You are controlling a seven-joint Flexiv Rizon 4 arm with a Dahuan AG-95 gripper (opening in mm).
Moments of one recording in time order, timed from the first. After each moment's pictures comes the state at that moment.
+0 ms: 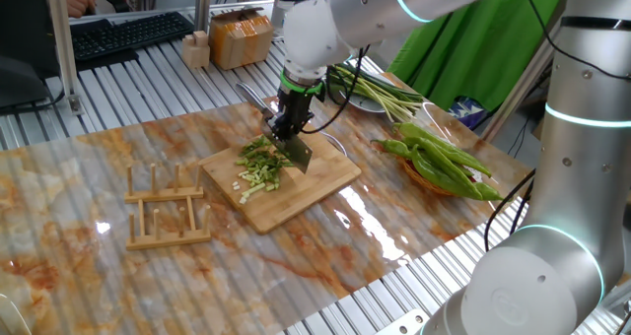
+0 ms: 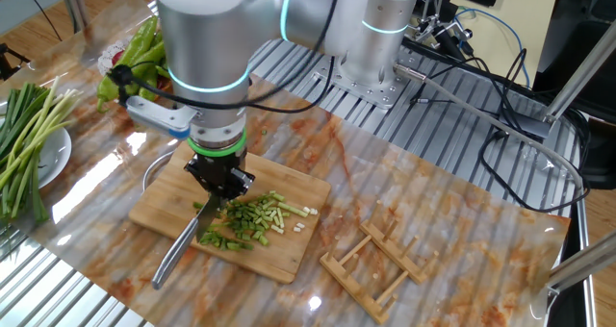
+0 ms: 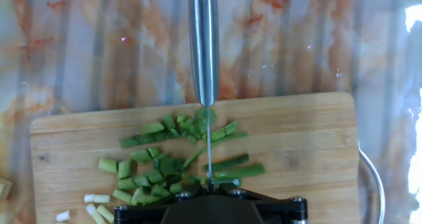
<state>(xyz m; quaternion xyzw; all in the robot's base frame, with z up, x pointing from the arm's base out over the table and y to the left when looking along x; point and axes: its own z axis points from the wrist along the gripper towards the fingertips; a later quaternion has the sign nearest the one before) 0.575 -0.059 0.044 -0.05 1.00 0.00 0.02</state>
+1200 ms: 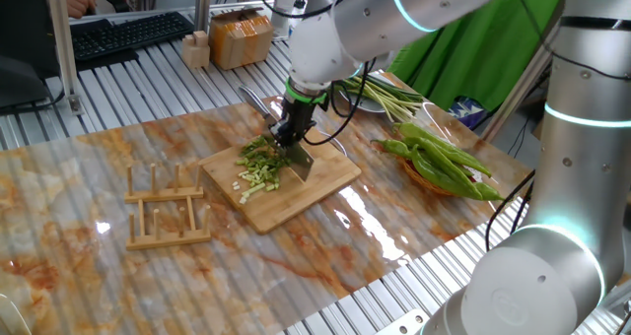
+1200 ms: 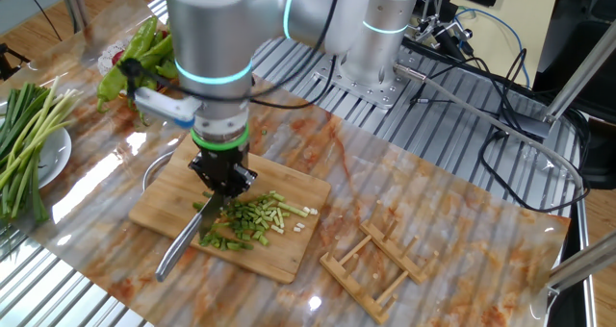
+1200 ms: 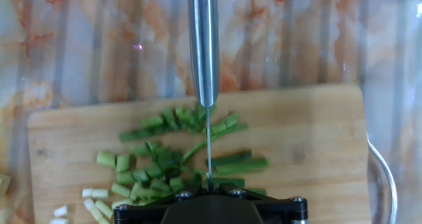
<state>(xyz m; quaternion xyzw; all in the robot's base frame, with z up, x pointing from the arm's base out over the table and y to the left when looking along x) 0.567 -0.057 0.034 -0.05 1.00 0.03 0.03</state>
